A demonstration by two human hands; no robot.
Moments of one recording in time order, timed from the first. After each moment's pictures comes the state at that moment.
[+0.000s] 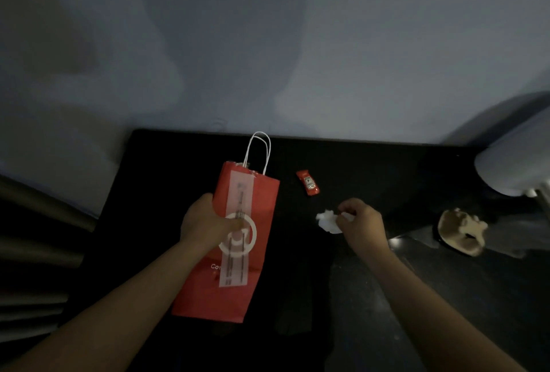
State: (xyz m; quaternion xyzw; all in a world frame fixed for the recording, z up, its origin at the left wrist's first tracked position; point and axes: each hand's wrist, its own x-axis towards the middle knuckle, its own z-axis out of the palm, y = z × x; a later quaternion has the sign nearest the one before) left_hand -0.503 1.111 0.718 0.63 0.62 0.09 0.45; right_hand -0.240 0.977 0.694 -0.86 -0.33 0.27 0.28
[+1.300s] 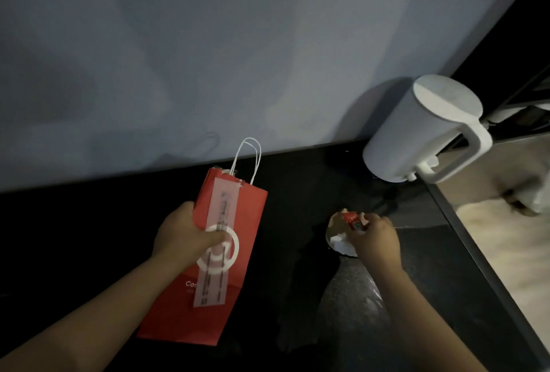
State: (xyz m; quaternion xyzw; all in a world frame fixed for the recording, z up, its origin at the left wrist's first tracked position) left_hand -0.260 1.048 0.739 0.73 0.54 0.06 0.41; right_hand 0.005 0.835 0.685 -0.95 -0.20 0.14 0.20
